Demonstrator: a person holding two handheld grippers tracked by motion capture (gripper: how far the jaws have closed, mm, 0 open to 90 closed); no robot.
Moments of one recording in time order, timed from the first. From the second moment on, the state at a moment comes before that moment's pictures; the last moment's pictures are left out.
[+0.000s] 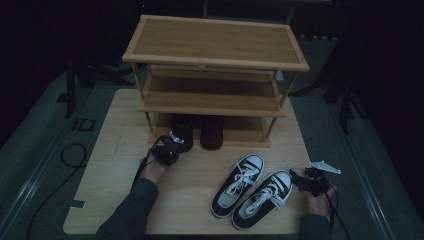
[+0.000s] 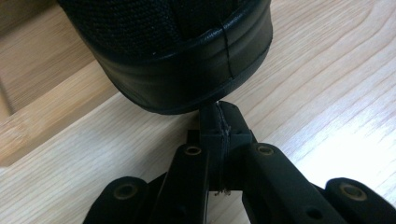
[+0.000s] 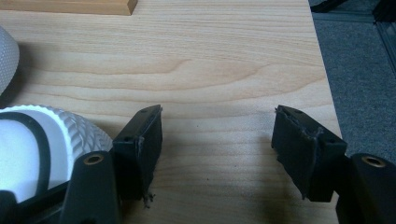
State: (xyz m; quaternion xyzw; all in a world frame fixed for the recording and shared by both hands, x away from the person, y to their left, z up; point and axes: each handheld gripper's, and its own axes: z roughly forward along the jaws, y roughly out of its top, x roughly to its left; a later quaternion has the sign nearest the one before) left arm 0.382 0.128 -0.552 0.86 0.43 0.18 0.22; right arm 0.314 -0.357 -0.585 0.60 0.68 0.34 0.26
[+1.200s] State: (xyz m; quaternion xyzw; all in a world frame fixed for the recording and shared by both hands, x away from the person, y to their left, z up) left arm 0.384 0.103 -0.544 0.87 0.39 0.15 0.24; right arm 0.314 -0.357 -0.585 0.60 0.68 0.34 0.26
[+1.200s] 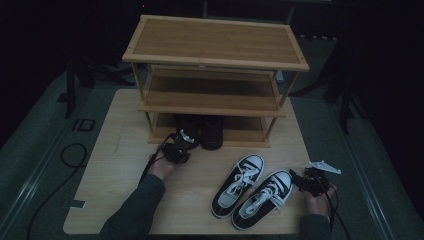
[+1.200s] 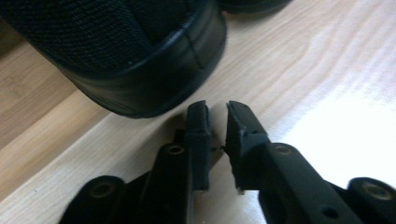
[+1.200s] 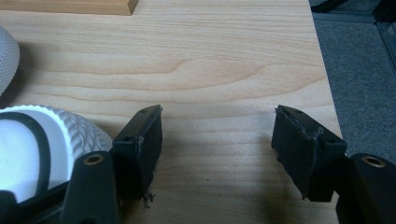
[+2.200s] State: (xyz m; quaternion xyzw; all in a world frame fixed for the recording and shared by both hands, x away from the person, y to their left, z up) left arm 0.343 0.080 -0.497 0.89 0.34 0.12 0.28; right arm 0.314 -0.357 -0.585 0.60 0.68 0.34 0.26
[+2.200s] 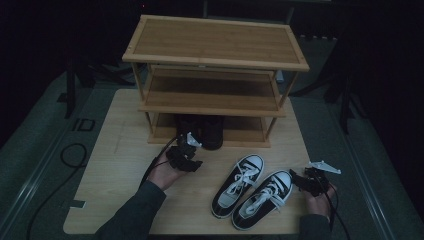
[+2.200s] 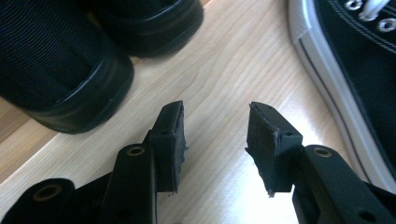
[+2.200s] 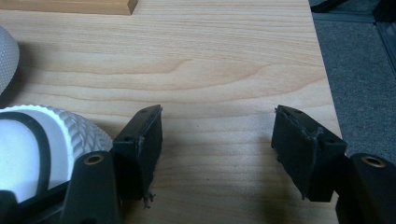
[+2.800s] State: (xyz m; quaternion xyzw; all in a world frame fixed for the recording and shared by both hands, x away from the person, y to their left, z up) left arm 0.329 0.052 -0.492 0.91 0.29 0.10 0.28; right arm 0.314 -0.357 -0.585 0.60 0.68 0.34 0.26
